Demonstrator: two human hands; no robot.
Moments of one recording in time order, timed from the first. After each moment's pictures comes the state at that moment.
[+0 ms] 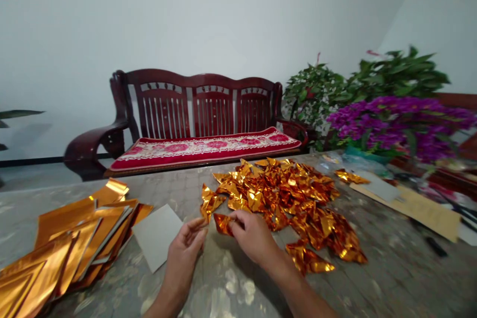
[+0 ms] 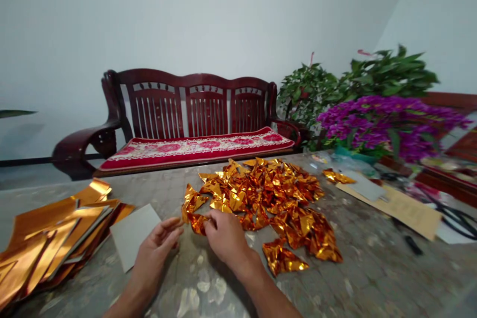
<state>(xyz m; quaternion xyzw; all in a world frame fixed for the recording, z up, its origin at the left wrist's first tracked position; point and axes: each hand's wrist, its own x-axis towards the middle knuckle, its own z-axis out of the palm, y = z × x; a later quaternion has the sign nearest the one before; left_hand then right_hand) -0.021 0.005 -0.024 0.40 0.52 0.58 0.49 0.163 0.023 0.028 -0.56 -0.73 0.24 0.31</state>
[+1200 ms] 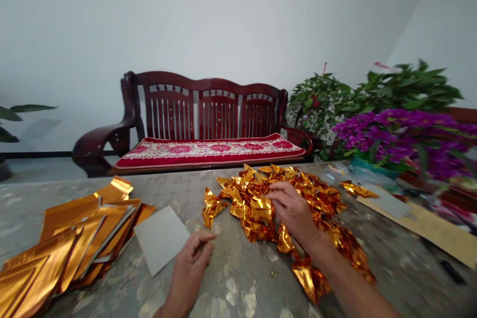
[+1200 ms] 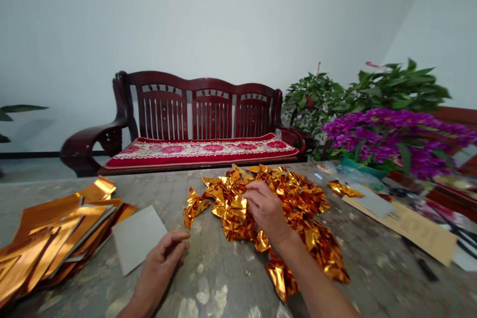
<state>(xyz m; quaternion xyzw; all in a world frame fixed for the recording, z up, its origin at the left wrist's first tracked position) -0.016 -0.001 -0.039 0.52 0.54 0.53 0.38 0.262 0.072 0.056 -0.39 -0.81 -0.12 0.43</state>
